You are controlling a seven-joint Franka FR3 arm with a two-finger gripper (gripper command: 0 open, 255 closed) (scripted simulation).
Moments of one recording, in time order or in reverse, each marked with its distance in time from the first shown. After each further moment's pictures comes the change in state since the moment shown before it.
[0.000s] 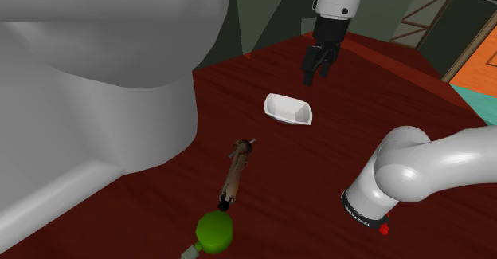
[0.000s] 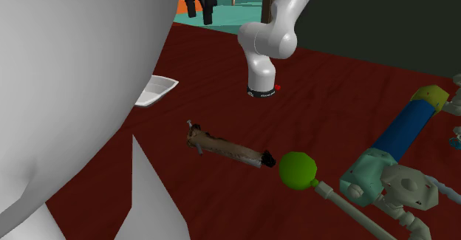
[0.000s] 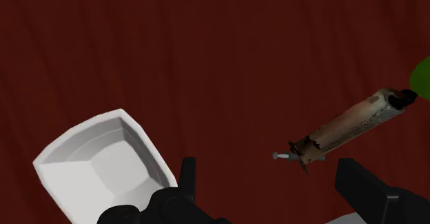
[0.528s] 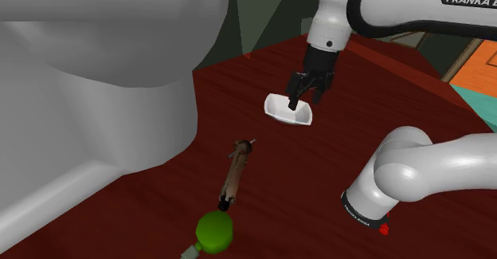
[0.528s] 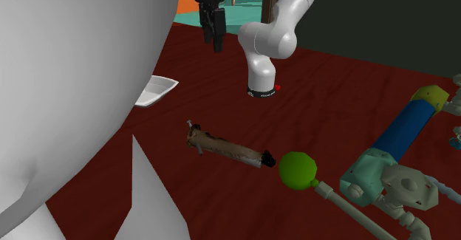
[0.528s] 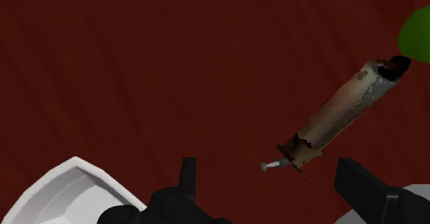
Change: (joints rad) arm -0.023 -0.100 0.101 -0.215 0.139 0.164 0.255
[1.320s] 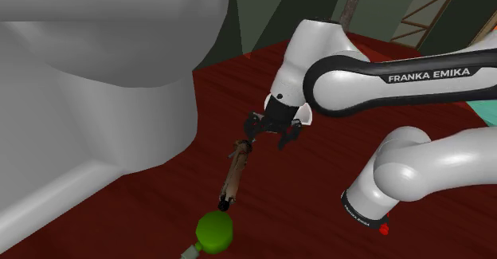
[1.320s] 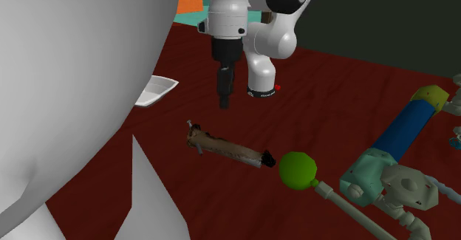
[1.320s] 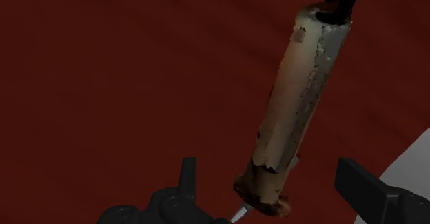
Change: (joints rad) arm -0.012 0.098 0.333 -0.225 0.333 0.475 0.521
